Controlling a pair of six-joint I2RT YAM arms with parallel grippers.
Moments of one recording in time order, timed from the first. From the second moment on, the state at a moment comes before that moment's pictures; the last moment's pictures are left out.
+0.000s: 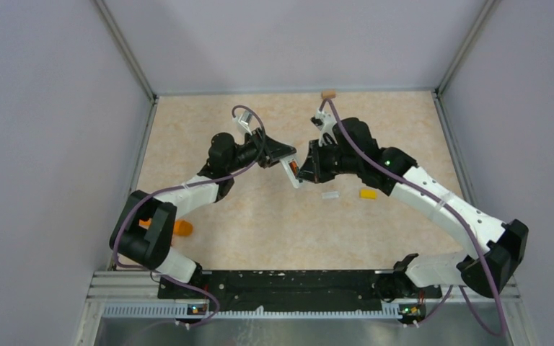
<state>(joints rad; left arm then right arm) -0.43 1.51 0.77 0.70 0.63 -1.19 0.76 1.25 1.25 -0.56 -0.24 0.47</state>
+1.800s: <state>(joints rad) -0.43 1.56 0.70 1.06 0.69 -1.63 0.84 1.08 1.16 -0.37 0.03 0.48</state>
